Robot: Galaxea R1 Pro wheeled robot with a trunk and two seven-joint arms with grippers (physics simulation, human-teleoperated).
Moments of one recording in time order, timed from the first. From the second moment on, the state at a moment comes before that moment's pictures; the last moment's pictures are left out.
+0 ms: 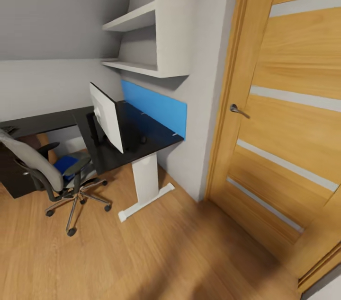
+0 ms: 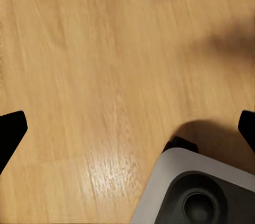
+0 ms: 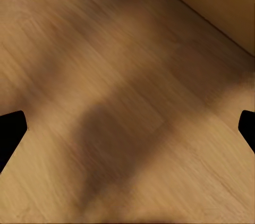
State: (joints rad) left arm 0.00 0.10 0.24 -0.16 0.19 -0.46 0.00; right arm -0.18 0.03 0.00 -0.21 0.00 -0.58 -0.13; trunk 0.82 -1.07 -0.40
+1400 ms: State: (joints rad) left arm 0.00 0.08 0.24 -0.16 0.19 -0.46 0.00; right arm -0.18 0.03 0.00 -0.21 -0.01 -0.59 -0.12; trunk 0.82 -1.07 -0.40
